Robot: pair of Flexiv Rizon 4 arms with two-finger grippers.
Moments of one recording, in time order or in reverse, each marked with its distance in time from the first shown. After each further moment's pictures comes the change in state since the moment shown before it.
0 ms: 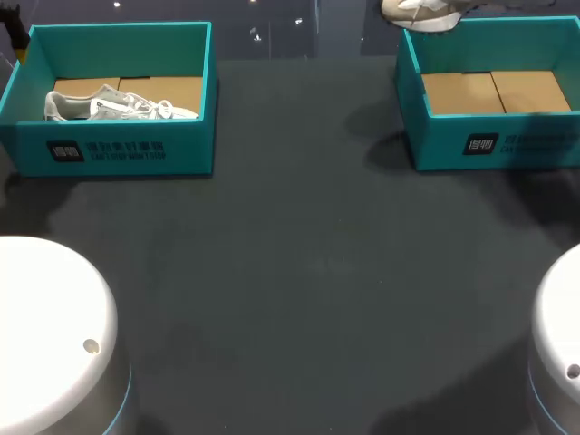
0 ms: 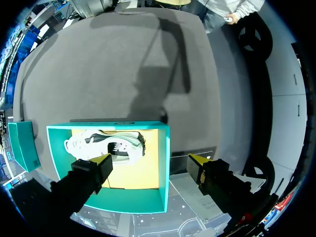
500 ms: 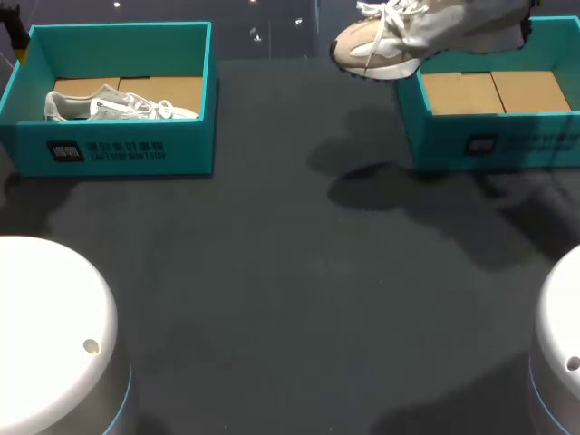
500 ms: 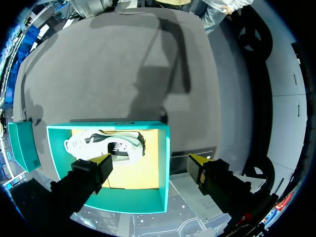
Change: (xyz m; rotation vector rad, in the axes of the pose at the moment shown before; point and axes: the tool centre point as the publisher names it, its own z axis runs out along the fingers) left arm 0.000 0.000 0.000 0.000 0.000 0.000; right arm 0.072 -0.107 -0.017 0.042 -0.037 0.049
